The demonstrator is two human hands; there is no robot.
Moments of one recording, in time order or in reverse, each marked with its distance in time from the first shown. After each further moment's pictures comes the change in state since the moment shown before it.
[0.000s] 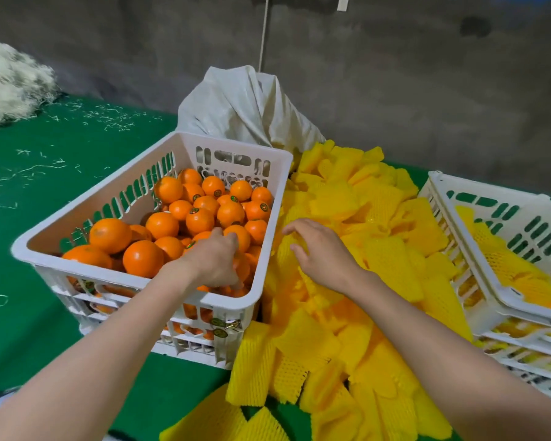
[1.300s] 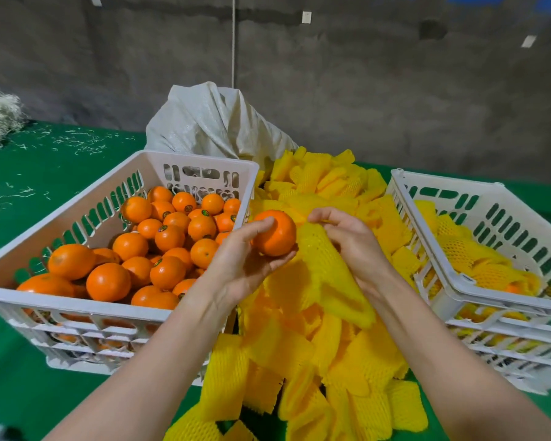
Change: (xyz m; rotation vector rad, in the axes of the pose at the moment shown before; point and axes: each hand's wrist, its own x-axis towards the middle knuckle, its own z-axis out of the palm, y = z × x) left_hand -0.021 0.120 -0.027 -2.127 -0.184 -0.066; right_hand -0.044 0.005 -0.077 1.247 0.187 0.371
